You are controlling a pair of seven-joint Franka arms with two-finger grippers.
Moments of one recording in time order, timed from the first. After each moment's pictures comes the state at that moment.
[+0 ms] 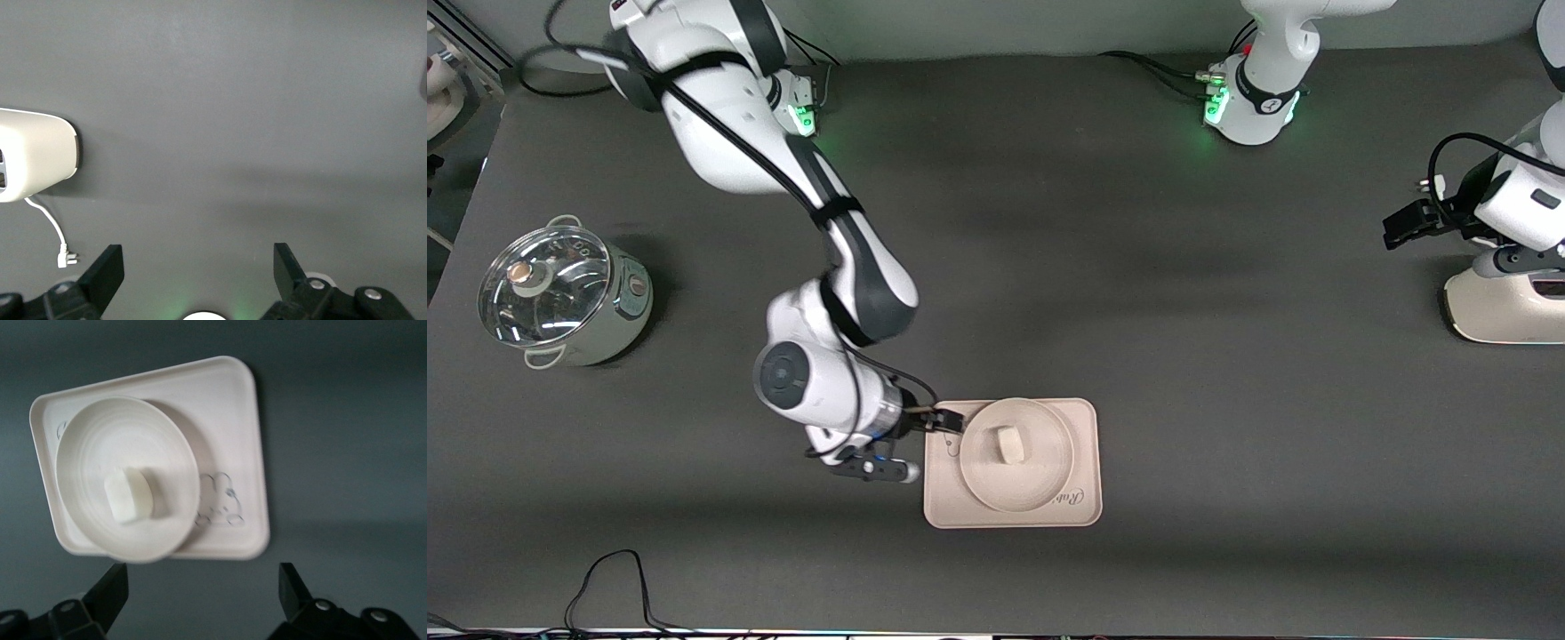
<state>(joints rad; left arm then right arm) -0.02 -0.10 0.01 -1.83 0.04 1.62 -0.12 0.51 0.79 -0.14 -1.15 0.36 1.99 0.39</state>
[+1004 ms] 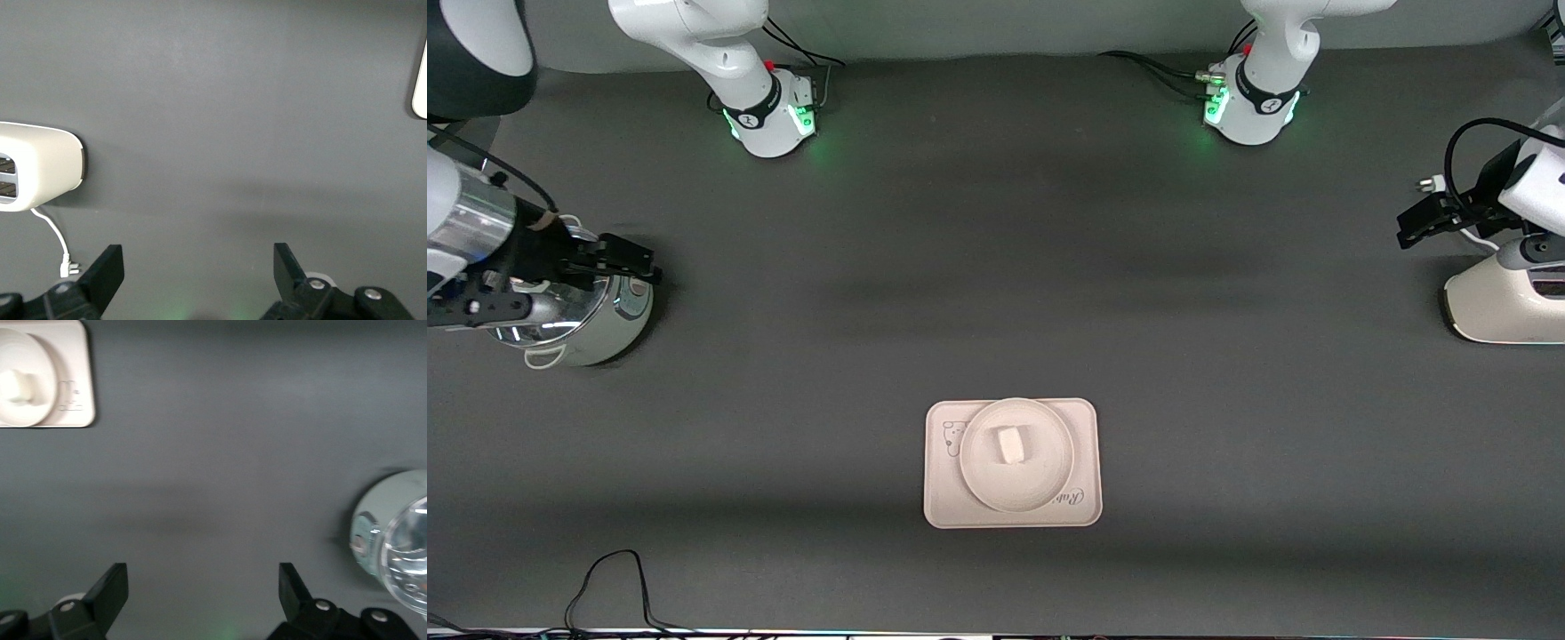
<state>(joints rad) -0.02 -0.10 0.01 -1.78 0.04 1.62 -0.12 0.06 0.08 -0.02 -1.55 0.08 1.54 0.05</state>
